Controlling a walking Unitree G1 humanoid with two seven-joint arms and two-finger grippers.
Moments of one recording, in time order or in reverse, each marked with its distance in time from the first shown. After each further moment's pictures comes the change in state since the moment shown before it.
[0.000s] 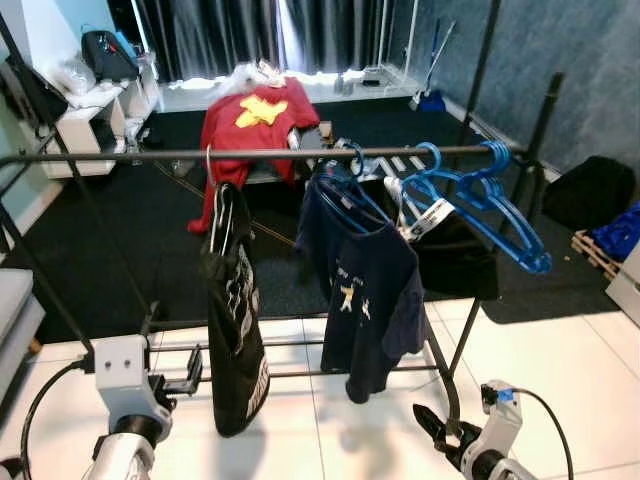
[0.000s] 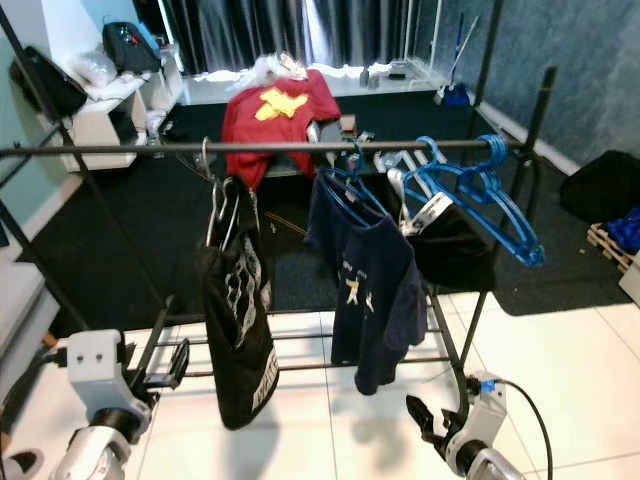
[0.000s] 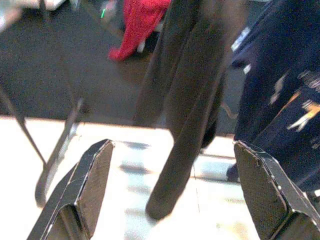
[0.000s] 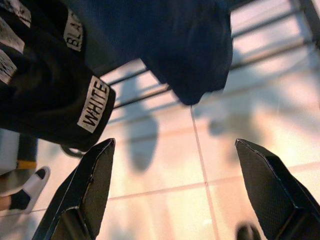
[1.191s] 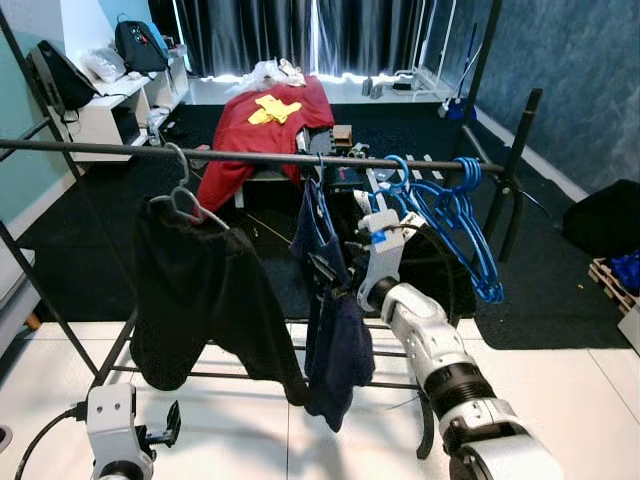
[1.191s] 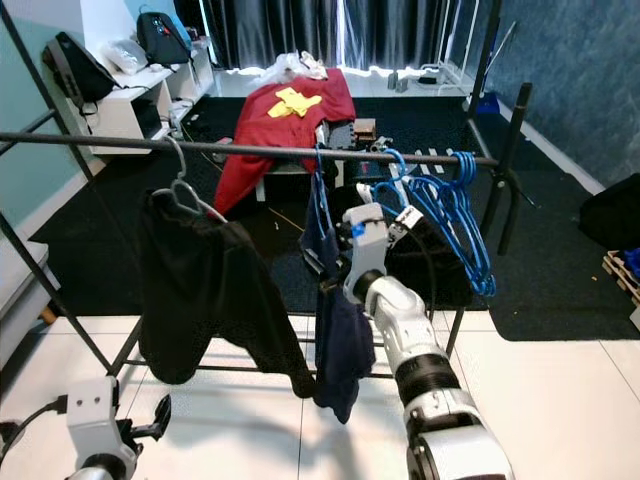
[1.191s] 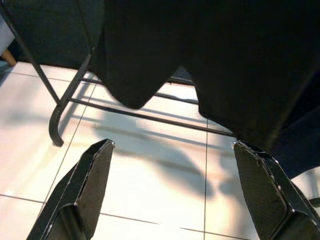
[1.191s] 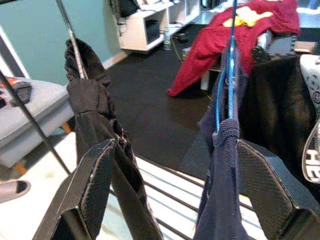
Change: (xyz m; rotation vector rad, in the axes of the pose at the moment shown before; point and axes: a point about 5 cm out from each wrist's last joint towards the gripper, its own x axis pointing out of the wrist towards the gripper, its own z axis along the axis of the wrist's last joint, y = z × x) left arm -0.011 0.028 -0.055 0.071 0.167 0.052; right arm 0.064 0.200 0.144 -0.514 -0.330 0.341
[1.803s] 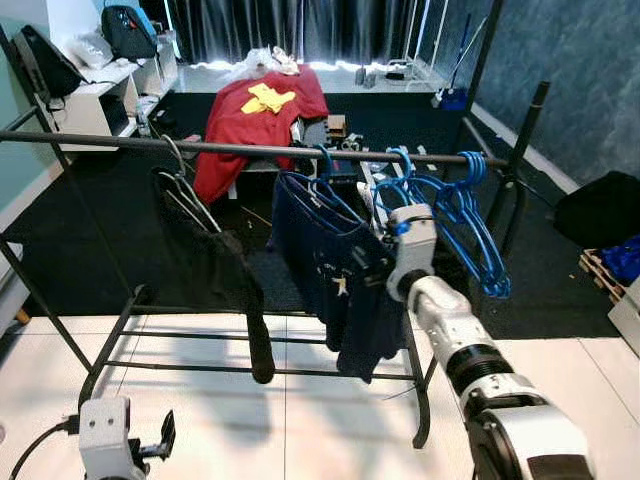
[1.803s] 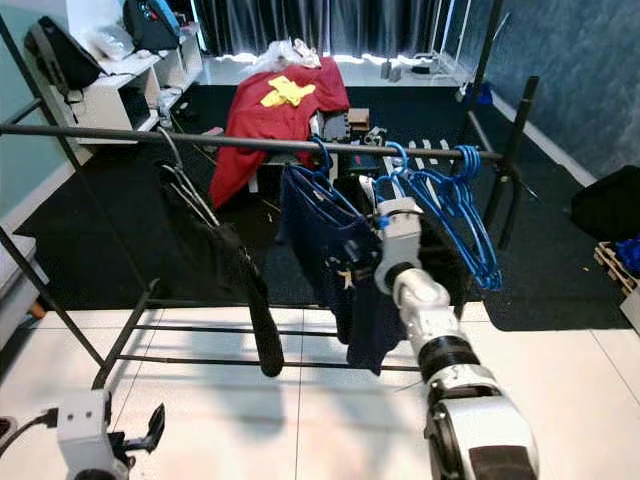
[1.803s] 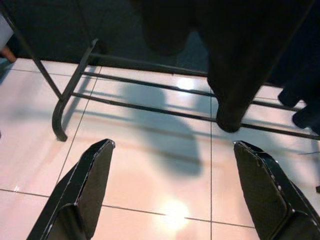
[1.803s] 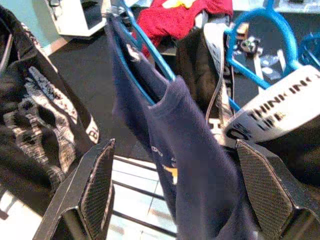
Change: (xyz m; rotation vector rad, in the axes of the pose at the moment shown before) left arm -0.017 0.005 -0.006 0.030 -0.011 -0.002; right arm -0.016 -0.057 -0.002 -0.010 0.015 -0.206
